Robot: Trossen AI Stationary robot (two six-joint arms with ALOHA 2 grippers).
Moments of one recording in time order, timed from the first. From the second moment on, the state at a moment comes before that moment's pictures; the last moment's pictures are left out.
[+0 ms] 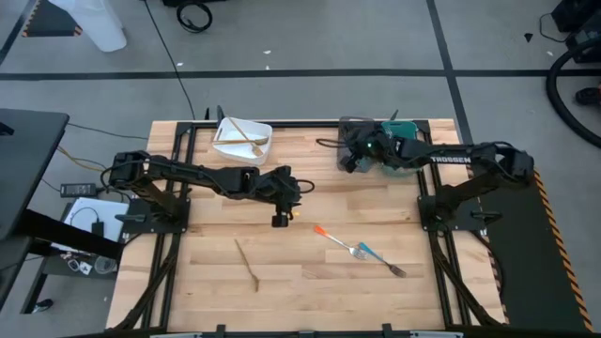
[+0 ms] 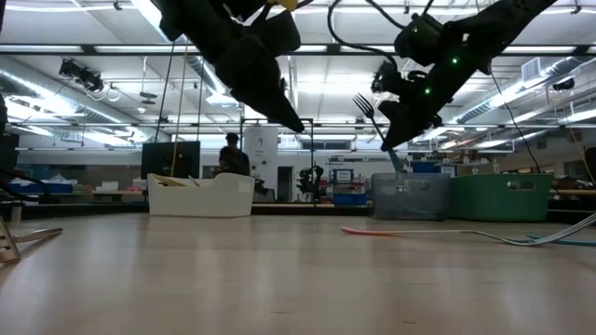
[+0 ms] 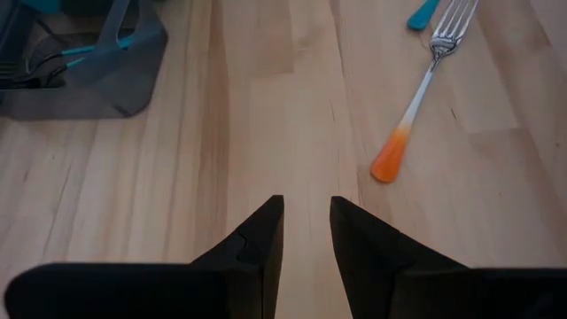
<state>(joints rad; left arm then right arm) 0.01 1.62 1.06 -0.19 -0.09 0.14 -0.43 1.30 0.74 -0.11 0.37 0.06</state>
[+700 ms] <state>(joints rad) 0.01 1.62 1.06 -0.14 -0.09 0.17 -0.62 1.46 1.02 -0.65 0.13 0.10</state>
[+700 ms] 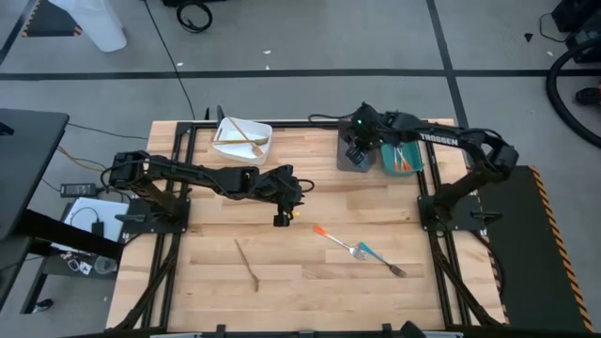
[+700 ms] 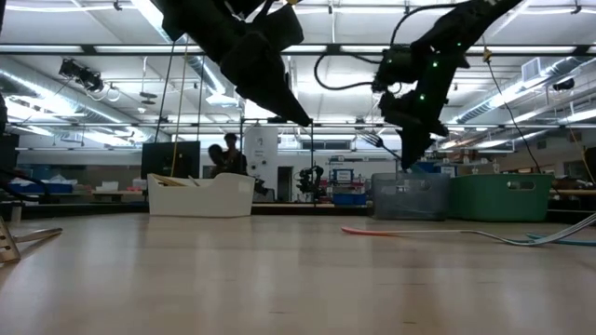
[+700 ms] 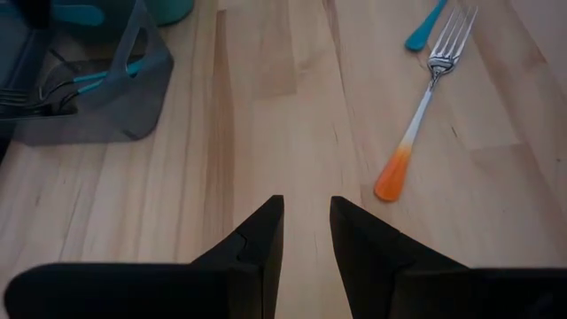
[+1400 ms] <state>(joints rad) 0.01 1.62 1.06 -0.15 -0.09 0.17 -0.68 1.58 1.26 -1.02 0.02 0.11</state>
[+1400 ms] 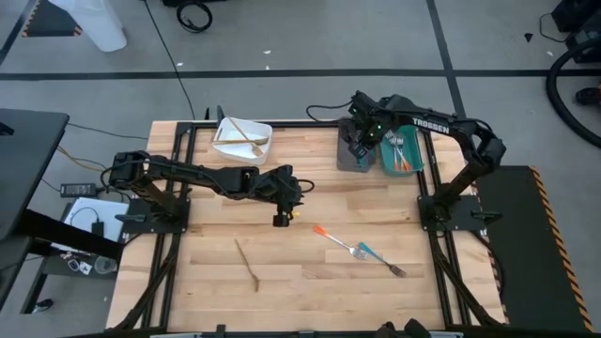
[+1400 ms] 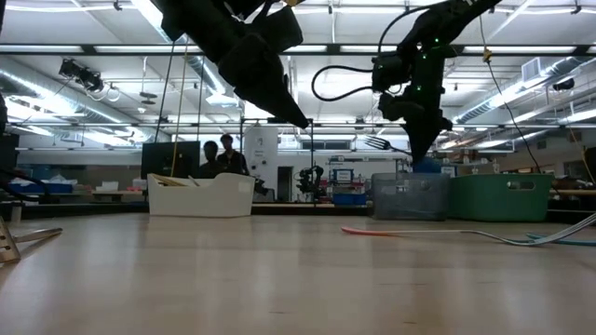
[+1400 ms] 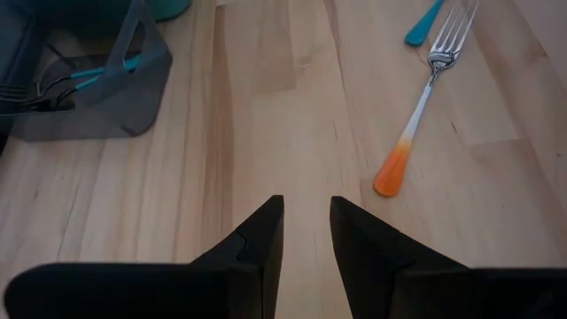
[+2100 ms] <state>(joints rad) 0.01 1.62 1.06 -0.15 -0.09 0.17 -0.74 1.58 1.26 -1.06 -0.08 0.16</state>
